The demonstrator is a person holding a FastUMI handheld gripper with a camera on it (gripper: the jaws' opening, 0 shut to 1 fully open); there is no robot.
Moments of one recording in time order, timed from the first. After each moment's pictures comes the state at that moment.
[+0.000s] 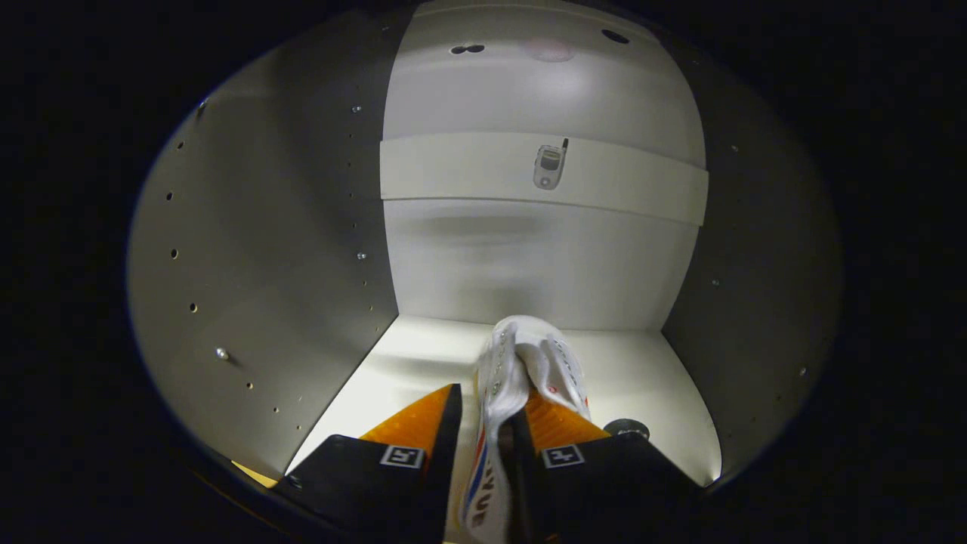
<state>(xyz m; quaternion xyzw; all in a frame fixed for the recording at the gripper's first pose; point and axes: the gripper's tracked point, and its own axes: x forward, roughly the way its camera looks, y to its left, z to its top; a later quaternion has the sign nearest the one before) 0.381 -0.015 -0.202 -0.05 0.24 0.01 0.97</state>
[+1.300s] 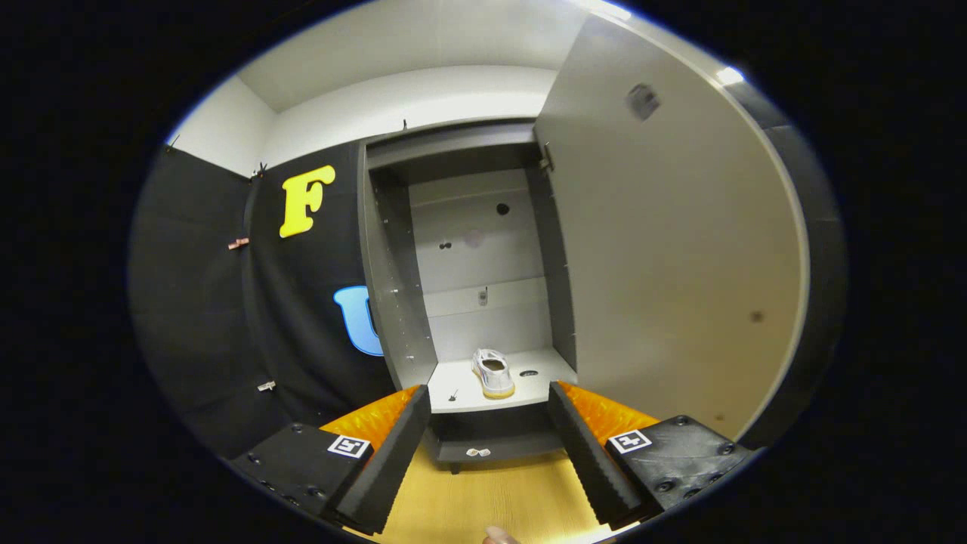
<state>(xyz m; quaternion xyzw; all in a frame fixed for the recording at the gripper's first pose) -0.038 -0.042 0.003 0.05 0.02 -0.04 1.00</state>
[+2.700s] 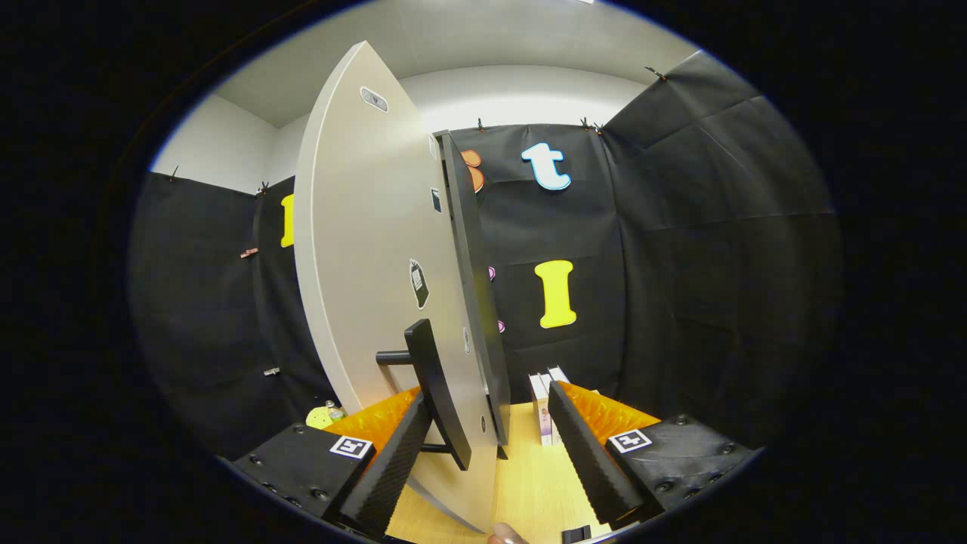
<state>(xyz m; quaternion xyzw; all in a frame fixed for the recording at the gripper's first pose) -0.054 -0.256 0.008 0.06 0.04 0.03 1.00</state>
